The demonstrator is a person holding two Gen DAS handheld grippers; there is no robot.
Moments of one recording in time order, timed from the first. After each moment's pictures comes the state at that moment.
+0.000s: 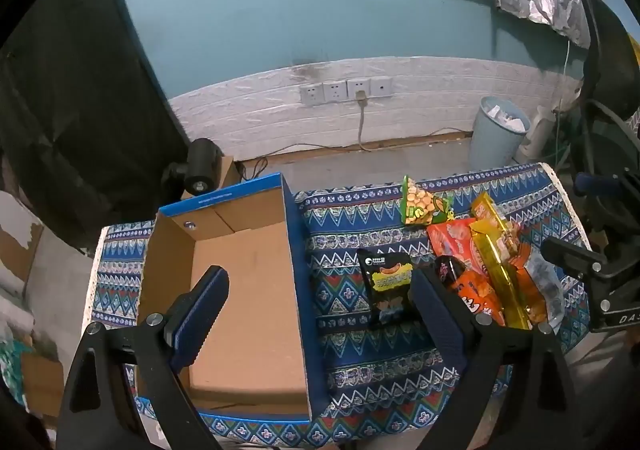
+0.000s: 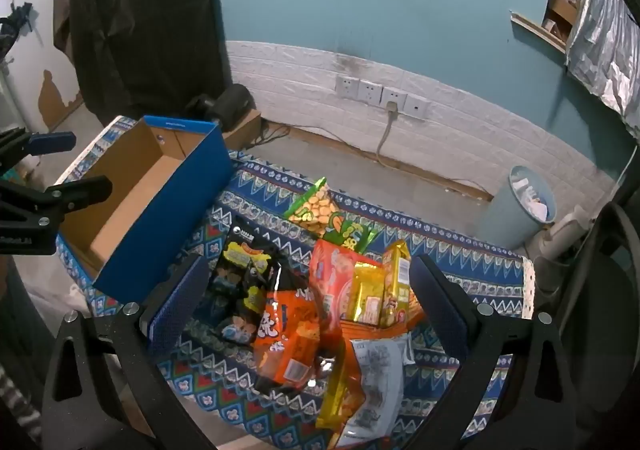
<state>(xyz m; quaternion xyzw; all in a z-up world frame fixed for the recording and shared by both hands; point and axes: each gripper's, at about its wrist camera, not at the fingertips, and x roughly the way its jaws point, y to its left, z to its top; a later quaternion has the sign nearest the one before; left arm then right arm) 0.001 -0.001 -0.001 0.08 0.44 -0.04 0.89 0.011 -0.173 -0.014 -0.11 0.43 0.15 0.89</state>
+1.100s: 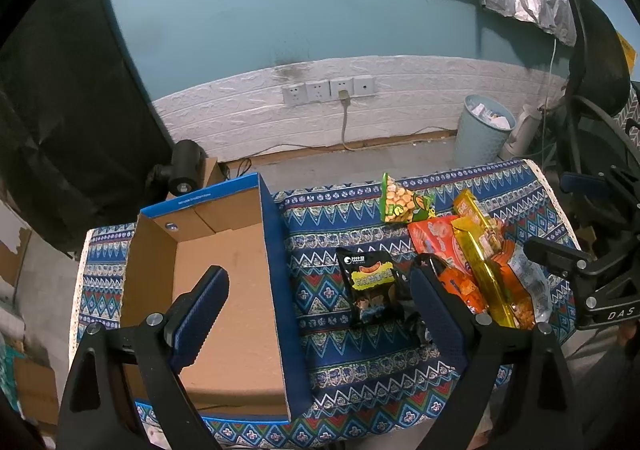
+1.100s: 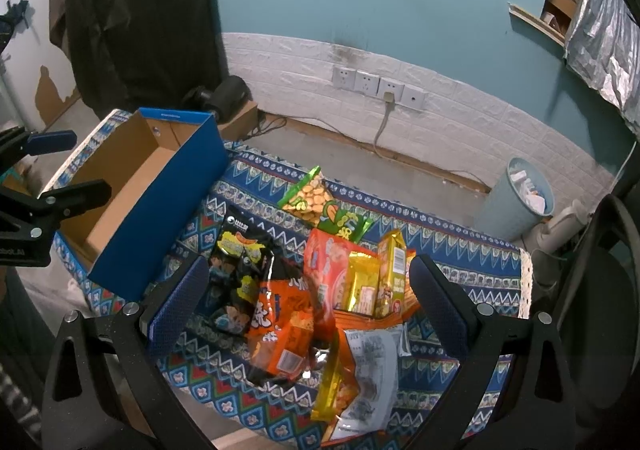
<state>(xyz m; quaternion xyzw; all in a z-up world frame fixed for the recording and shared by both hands) -0.004 -0.016 -0.003 0.08 0.44 -0.06 0.89 0.008 -0.179 -0.013 -0.10 0.44 0.15 0.88</state>
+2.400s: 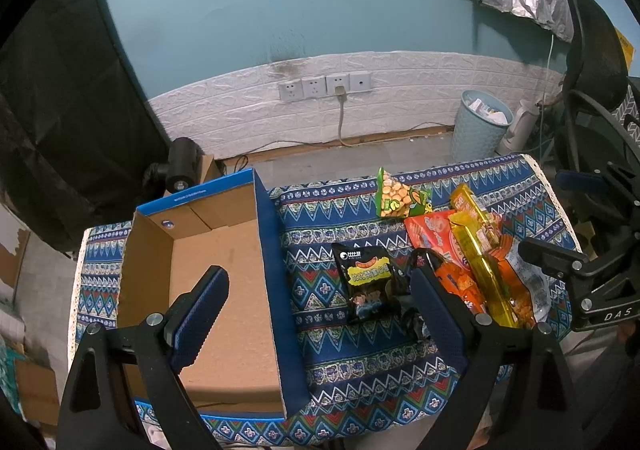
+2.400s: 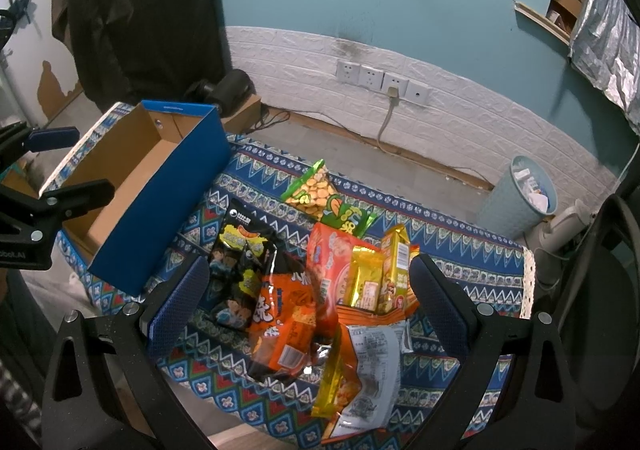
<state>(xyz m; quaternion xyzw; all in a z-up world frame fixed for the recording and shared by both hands) -0.006 -0.021 -0.006 0.08 0.45 -0.07 0.89 0.005 -0.175 -0.018 -0.11 0.45 0.15 0.87</state>
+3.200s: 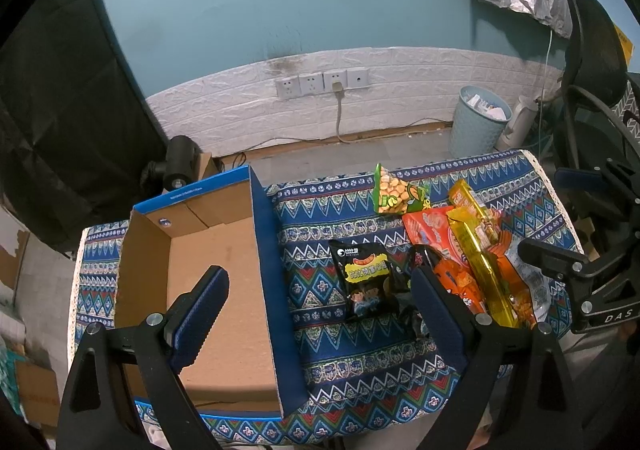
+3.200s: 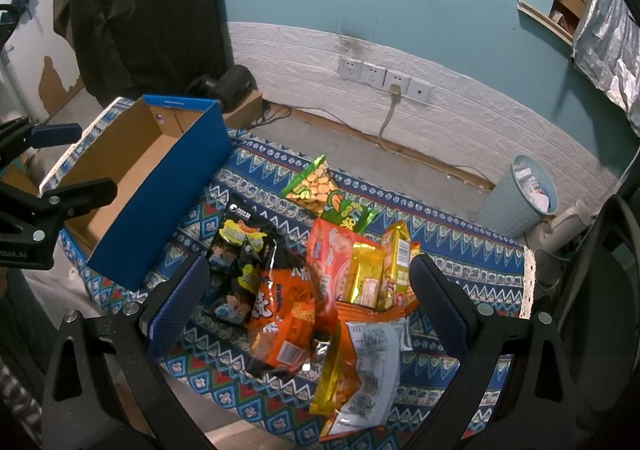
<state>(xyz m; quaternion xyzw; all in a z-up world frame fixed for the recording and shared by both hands) -0.006 -0.022 -0.009 0.08 0.45 -0.07 0.89 0.003 -0.176 -0.022 -0.11 0.45 0.15 0.87</state>
